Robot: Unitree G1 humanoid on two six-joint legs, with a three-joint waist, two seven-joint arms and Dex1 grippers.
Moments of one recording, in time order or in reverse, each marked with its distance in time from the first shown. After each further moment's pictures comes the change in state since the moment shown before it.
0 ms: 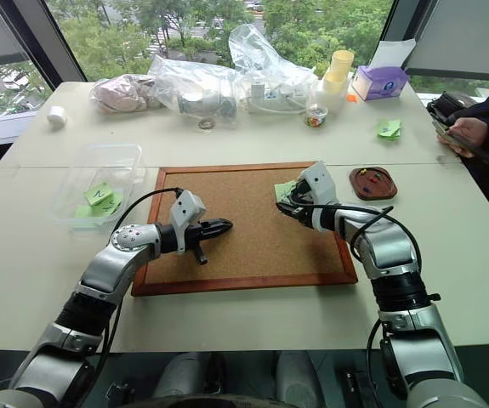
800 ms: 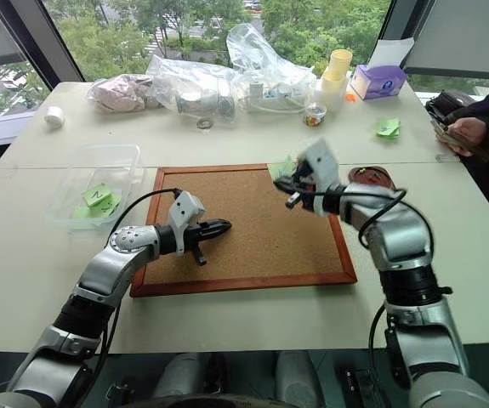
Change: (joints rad) left arm 0.025 0.002 0.001 -0.025 0.000 0.007 0.012; right arm -0.091 -0.076 -0.091 -0.265 0.102 0.070 0.091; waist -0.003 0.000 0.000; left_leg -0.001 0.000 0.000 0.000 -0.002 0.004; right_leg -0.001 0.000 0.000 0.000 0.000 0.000
